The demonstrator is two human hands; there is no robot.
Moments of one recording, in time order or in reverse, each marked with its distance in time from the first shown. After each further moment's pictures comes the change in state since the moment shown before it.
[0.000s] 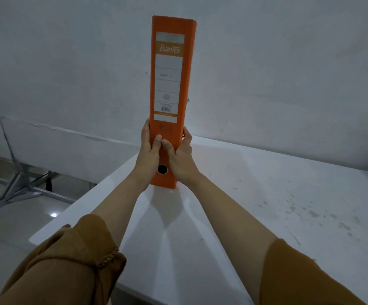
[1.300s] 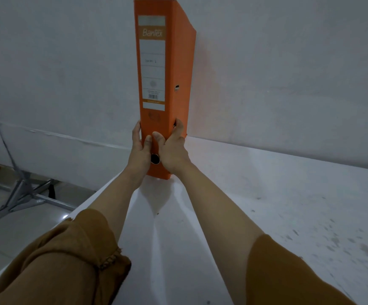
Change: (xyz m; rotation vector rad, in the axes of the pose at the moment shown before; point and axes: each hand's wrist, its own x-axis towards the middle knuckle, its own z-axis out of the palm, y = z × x) left_hand 0.087 -0.056 0.004 0.021 0.030 -0.060; right_hand 0.094 0.030 0.018 -0.065 -0.018 0.077
